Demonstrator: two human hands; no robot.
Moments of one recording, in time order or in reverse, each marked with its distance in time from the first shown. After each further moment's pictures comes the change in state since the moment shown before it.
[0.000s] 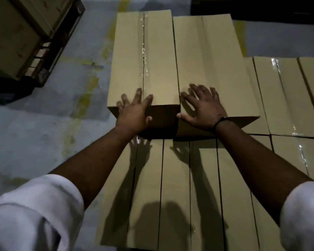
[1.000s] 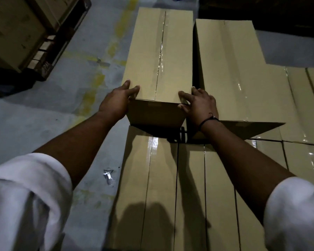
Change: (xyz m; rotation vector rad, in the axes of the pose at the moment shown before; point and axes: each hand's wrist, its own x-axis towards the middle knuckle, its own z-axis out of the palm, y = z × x) left_hand 0.027 -0.152 -0.011 -0.218 0.111 0.040; right_hand 0.050 -0.107 0.010 0.068 0.037 0.188
